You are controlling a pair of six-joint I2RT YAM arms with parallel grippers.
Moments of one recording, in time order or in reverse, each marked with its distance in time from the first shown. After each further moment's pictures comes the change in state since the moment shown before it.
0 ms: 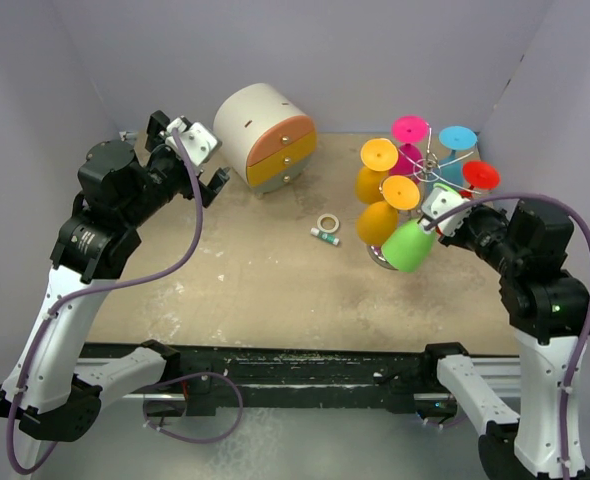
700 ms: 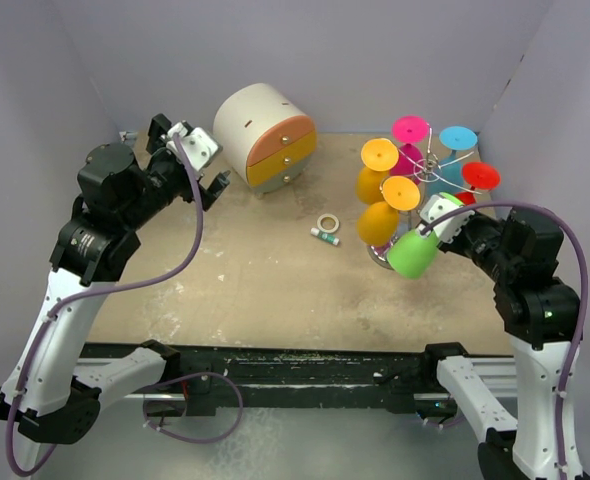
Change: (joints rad) left arm 0.000 -0.013 -0.017 -0.001 0.020 0.015; right arm 0.003 -0.064 -0.094 0.002 0.090 0.004
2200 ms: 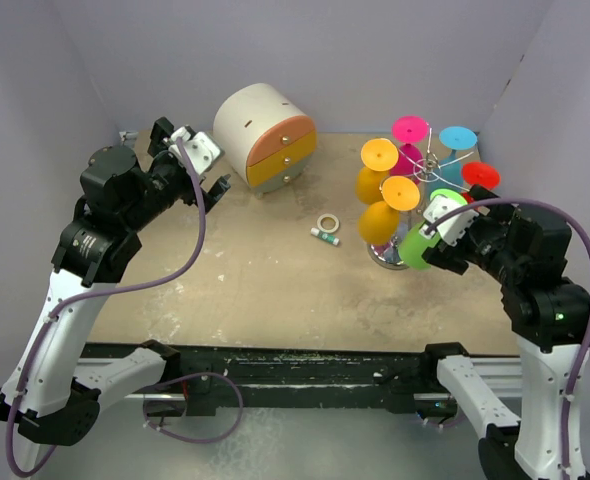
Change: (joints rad) left arm 0.000 -0.010 -0.024 0.000 0.006 0.019; right arm -0.001 0.026 0.080 -0.118 0.001 0.024
